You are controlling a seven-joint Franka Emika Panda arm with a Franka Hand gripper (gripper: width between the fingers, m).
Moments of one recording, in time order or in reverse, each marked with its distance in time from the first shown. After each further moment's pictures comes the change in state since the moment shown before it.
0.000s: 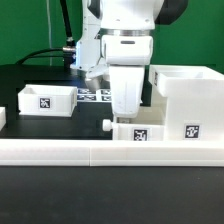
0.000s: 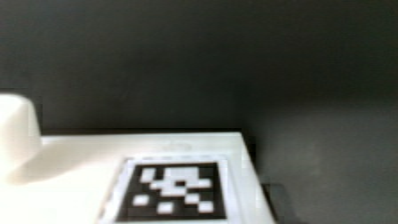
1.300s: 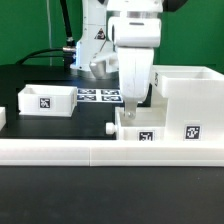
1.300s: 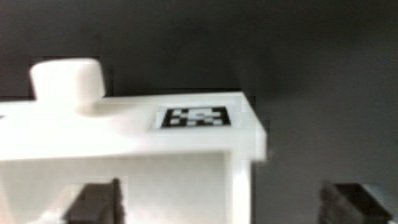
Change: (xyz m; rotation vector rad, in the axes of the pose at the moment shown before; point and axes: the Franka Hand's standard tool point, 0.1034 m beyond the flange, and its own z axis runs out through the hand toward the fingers) arm 0.004 0.011 -0.034 -0.006 -0.013 -0.010
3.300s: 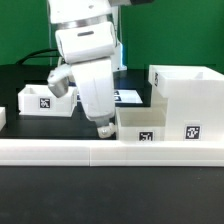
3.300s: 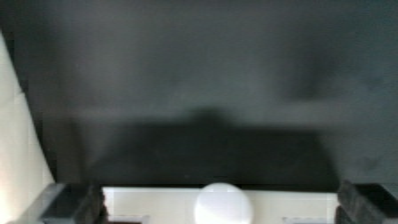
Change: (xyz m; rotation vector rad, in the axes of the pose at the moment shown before) arm -0.042 0.045 0.020 0.030 0.208 -0.108
